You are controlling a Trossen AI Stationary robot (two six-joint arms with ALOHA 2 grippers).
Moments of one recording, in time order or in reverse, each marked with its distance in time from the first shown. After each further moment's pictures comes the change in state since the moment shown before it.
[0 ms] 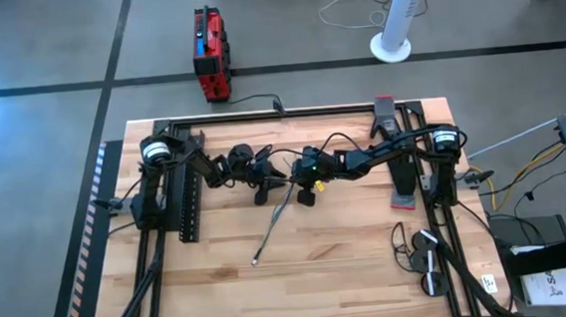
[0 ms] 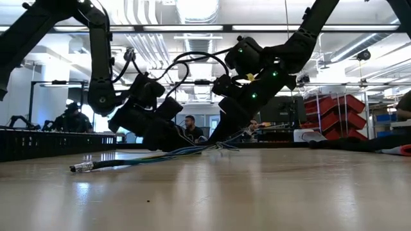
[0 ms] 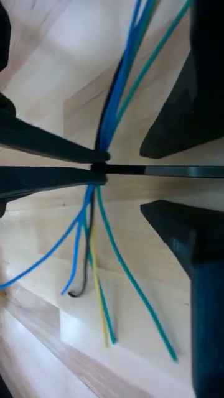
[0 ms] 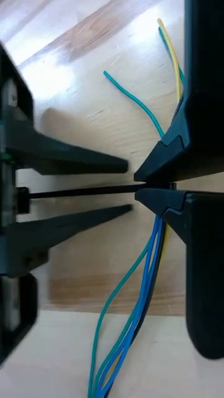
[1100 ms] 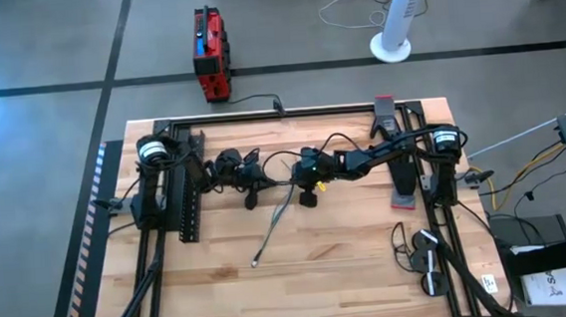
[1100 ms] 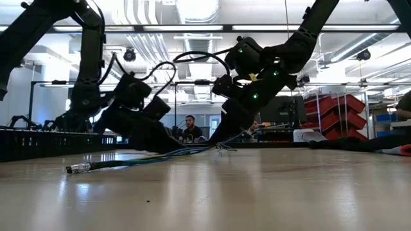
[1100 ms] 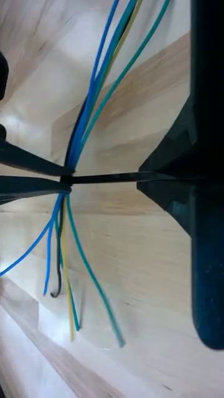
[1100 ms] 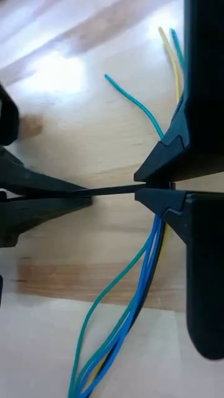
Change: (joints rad) left arm 0.029 -0.026 -0.174 0.147 0.005 -0.050; right arm 0.000 -0.001 0.004 -0.015 -0.019 -0.098
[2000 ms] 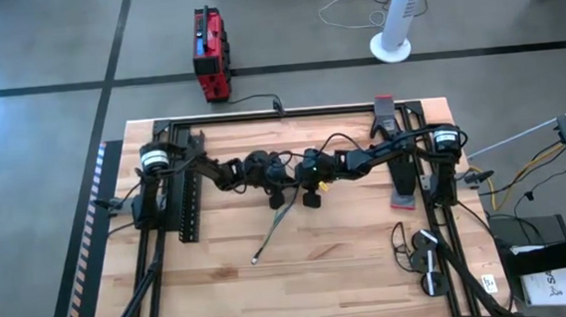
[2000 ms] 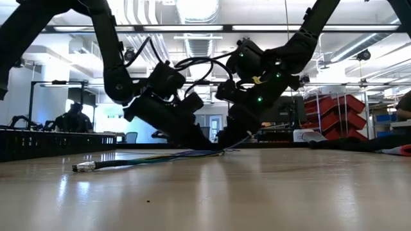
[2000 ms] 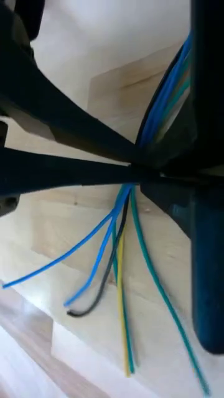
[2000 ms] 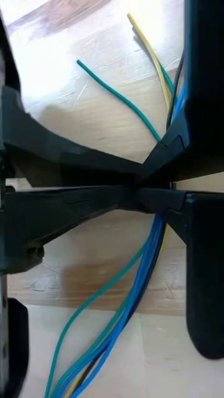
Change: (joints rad) left arm -0.171 -0.006 0.323 -0.404 -0.247 -0.098; right arm -0.001 0.000 -0.016 -0.062 -0.018 0.028
